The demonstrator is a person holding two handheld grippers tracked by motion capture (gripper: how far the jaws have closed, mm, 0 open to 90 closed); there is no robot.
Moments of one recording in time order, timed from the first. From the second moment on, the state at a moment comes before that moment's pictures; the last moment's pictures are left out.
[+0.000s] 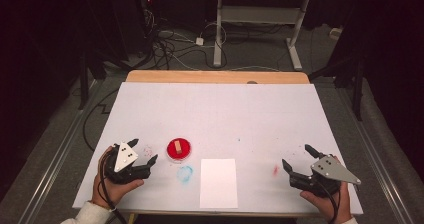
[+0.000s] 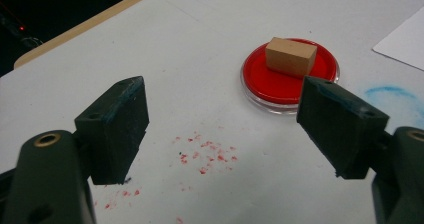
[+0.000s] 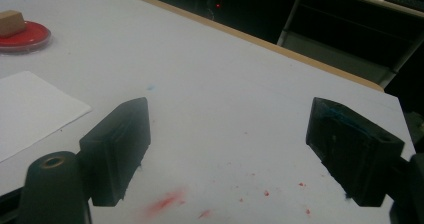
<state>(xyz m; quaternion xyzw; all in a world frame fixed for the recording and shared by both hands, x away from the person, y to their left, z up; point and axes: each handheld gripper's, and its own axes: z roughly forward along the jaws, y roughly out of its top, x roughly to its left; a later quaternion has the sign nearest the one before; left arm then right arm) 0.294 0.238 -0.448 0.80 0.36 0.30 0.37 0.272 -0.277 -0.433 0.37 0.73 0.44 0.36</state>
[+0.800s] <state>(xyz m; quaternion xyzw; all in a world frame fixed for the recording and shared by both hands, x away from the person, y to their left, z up) 0.286 0.224 -0.436 0.80 0.40 0.26 0.36 0.277 -0.271 -0.434 0.37 0.75 0.42 0.36</state>
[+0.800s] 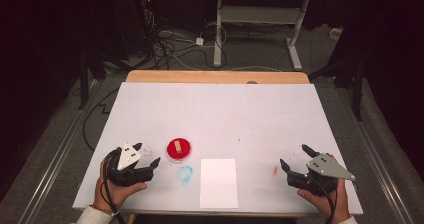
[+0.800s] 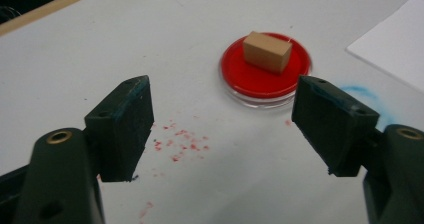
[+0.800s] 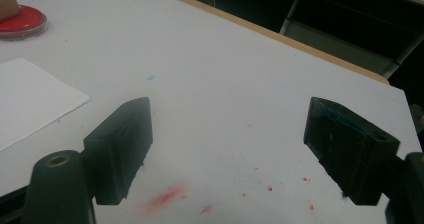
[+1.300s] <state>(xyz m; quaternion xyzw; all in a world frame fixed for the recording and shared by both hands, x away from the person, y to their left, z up) 0.301 0.163 -0.437 0.80 0.46 0.20 0.34 0.277 -0.269 -0.435 0.36 0.76 0.41 0.36</state>
